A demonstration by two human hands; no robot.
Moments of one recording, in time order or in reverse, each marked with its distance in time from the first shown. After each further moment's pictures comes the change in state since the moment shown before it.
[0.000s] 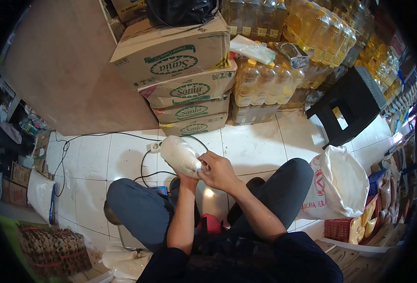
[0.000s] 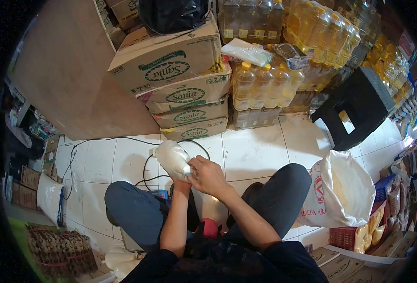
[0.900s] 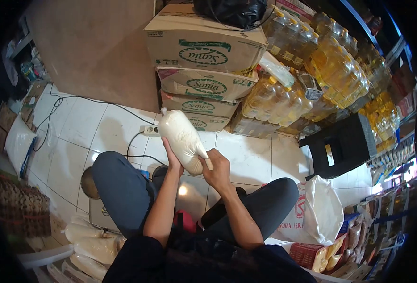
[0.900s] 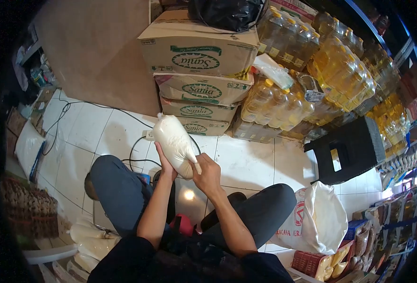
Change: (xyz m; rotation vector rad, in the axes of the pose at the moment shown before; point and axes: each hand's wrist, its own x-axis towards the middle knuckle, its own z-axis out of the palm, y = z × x) left_hand 0.002 0.016 0.028 0.404 0.372 0.134; right_hand -0.003 0.011 0.019 -0.106 0.047 0.067
